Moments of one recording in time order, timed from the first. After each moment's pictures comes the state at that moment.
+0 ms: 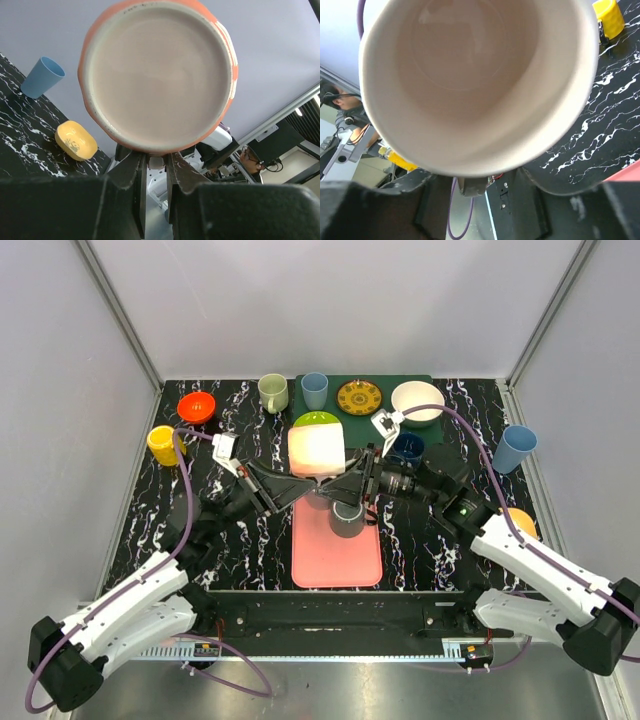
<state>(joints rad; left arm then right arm) -0.69 0.76 0.55 0.61 0.41 -1.12 0.78 1.04 0.93 0.17 -0.52 0.74</state>
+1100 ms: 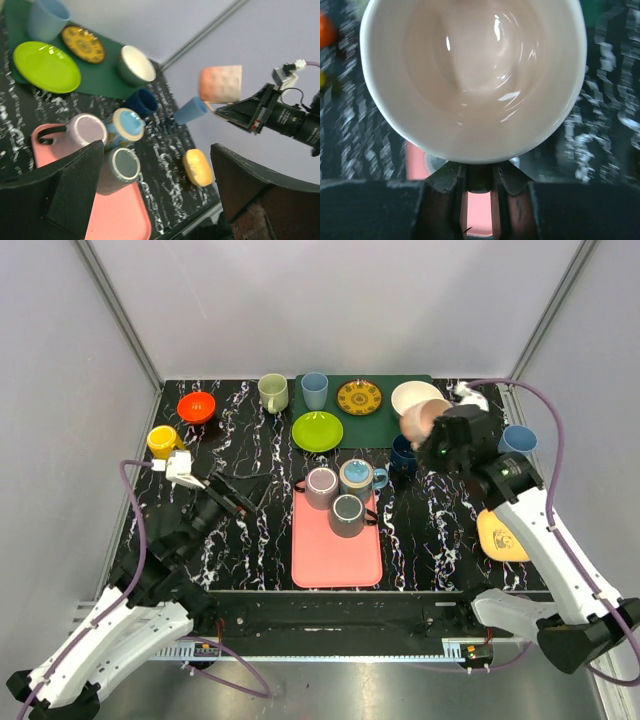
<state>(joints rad) -0.69 0.44 0.68 -0.19 -0.16 -0.80 0.55 1.12 1.32 -0.77 0.22 0.56</state>
